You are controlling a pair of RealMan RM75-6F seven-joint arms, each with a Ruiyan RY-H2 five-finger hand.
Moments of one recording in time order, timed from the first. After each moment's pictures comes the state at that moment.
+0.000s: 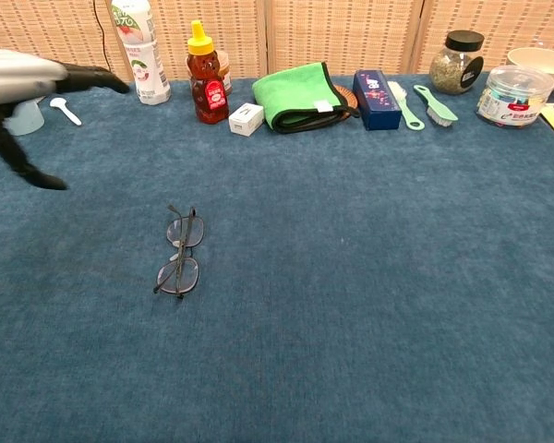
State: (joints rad) left arm -0.74 -1.16 0.03 -1.79 1.15 1.06 0.37; right arm -0.11 -0.99 0.07 -1.84 -1.51 1.65 -0.10
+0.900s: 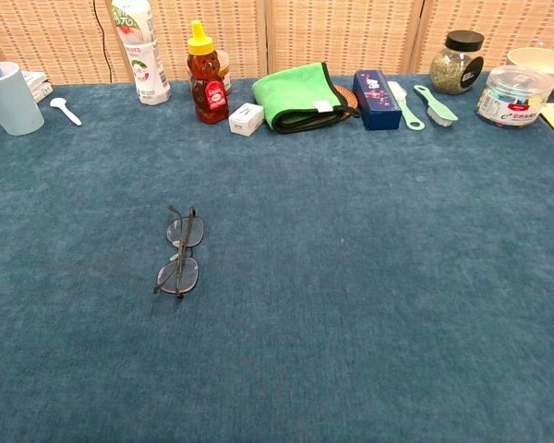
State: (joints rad) left arm -0.22 -0.93 0.19 -1.88 1.46 1.55 0.15; right arm -0.02 -1.02 0.07 -1.86 -1.56 1.55 -0.16
